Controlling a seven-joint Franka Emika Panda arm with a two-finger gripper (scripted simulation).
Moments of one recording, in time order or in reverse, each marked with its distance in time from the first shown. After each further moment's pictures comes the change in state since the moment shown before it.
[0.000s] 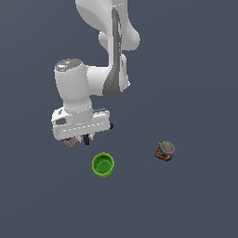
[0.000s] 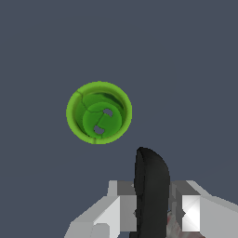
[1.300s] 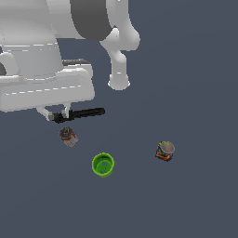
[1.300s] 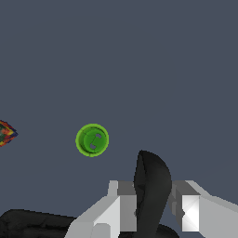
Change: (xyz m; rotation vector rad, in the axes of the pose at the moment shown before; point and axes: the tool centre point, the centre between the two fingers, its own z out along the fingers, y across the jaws) arm 0.073 0.051 -0.177 0.000 0.000 0.000
